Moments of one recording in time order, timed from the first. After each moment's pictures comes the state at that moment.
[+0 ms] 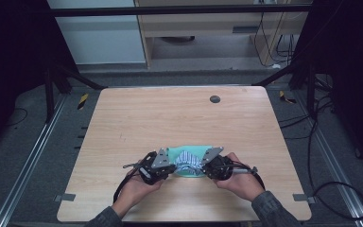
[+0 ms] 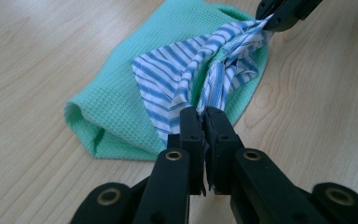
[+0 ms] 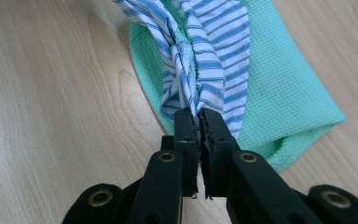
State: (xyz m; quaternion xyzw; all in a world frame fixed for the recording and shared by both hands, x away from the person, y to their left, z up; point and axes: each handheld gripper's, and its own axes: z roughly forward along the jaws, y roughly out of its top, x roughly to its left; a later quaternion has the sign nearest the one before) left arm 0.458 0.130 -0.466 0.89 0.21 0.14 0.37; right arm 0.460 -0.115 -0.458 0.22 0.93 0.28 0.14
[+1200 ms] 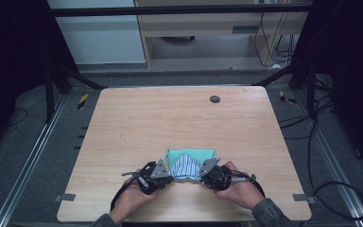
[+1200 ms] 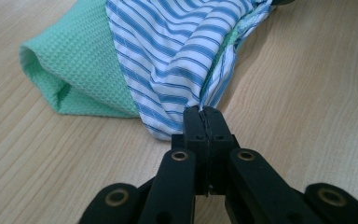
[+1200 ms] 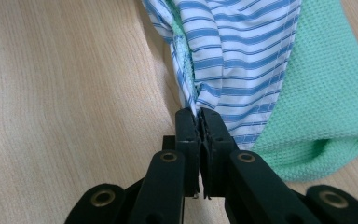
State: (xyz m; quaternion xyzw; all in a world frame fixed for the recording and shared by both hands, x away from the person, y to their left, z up) left arm 0.440 0.137 -0.485 0.92 0.19 0.11 0.33; right arm 0.440 -0.110 -0.473 0.18 0.94 0.25 0.13
